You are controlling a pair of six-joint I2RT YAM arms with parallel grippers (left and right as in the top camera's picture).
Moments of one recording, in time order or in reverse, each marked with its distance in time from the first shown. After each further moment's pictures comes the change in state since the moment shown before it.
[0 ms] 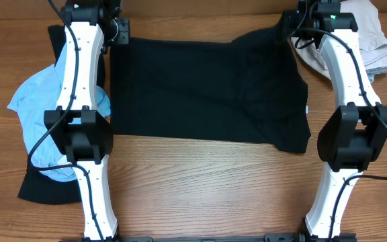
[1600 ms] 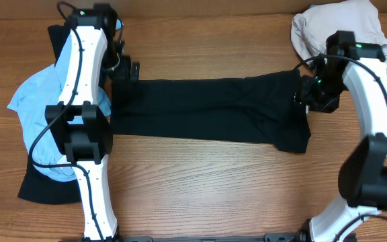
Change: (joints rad) left arm 0.001 -0.004 -0.119 -0.361 -0.018 -0.027; right arm -0.099 -0.346 -0.474 -0.514 0.000 0.060
